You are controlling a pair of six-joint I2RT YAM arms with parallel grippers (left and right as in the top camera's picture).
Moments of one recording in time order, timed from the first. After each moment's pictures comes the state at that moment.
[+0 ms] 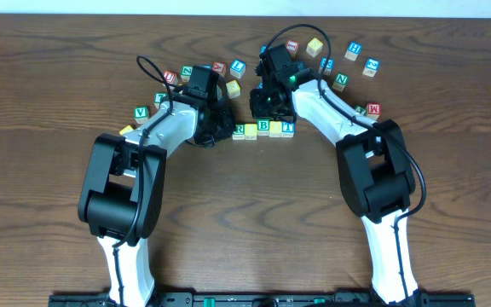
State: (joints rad) left arm -0.29 2.06 1.32 -0.49 0.31 -0.56; right arm 0.44 2.32 1.78 -0.62 -0.22 0.37
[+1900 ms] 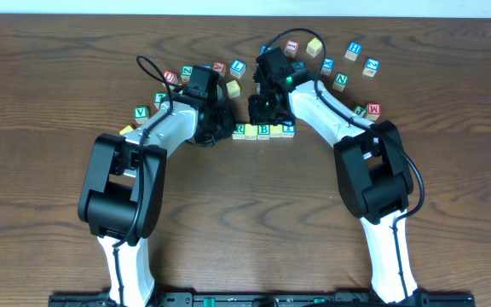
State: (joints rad) left arm -0.29 2.06 1.32 -0.48 0.31 -0.56; right arm 0.46 2.32 1.79 -0.70 -0.22 0.35
